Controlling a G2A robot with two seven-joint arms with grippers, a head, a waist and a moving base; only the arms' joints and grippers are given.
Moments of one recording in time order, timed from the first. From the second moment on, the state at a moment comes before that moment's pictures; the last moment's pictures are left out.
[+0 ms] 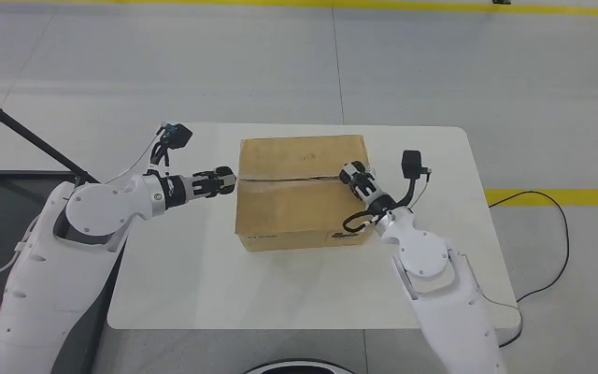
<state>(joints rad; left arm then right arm) 1.02 -0.87 -1.37 -1.72 0.09 0.00 -0.96 -1.12 -1.31 1.19 -1.71 -0.14 0.24 0.25</state>
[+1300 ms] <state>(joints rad) 1.09 -0.86 -1.40 -1.79 0.05 -0.03 -1.01 -1.12 -1.32 1.17 -1.73 -0.15 0.25 0.26</state>
